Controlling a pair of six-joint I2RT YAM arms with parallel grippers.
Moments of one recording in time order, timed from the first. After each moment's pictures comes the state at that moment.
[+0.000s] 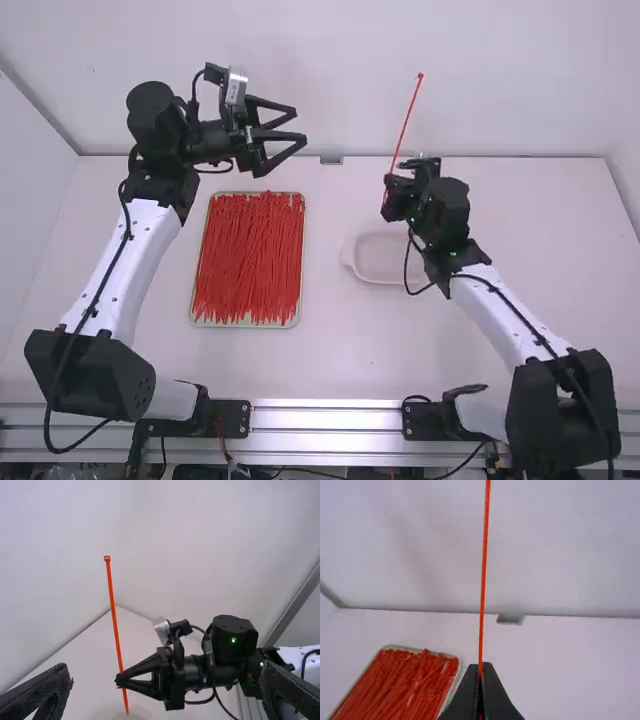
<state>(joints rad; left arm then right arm) -0.06 1.50 1.44 0.17 1.21 -0.39 0.28 1.37 0.83 0.26 -0.15 0.26</state>
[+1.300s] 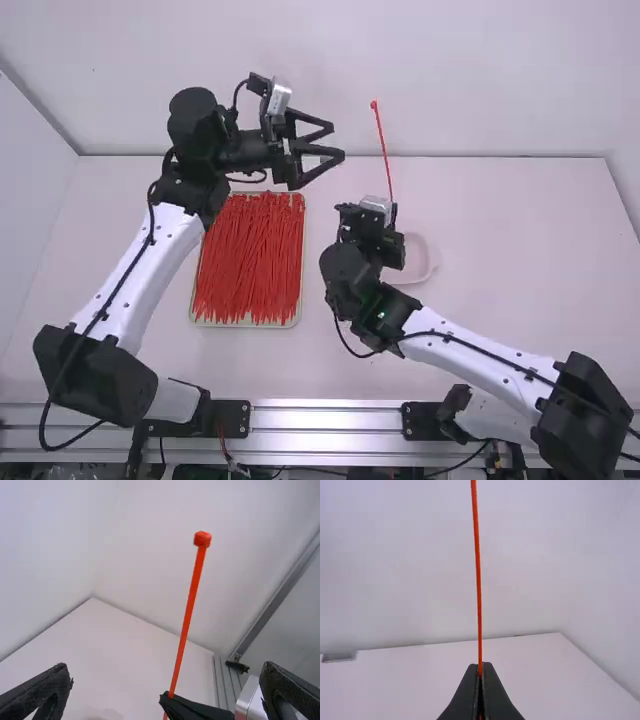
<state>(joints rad) -0.23 1.50 1.44 0.14 1.13 -0.40 0.97 1.31 0.83 0.31 1.42 -0.13</state>
